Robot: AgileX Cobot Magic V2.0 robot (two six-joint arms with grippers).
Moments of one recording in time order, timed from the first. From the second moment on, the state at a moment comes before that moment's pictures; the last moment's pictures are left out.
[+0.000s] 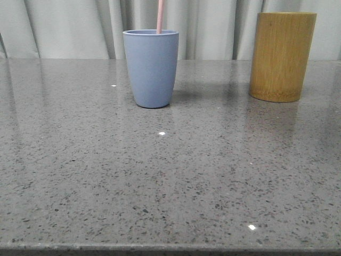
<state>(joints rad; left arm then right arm) -0.10 0.60 -0.84 -0.12 0.95 0.07 0.56 1.62 -1.44 -0.04 0.11 0.41</state>
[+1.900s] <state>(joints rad) -0.10 0.60 -0.84 -0.12 0.95 0.07 0.37 0.33 -0.65 -0.34 0.77 0.44</state>
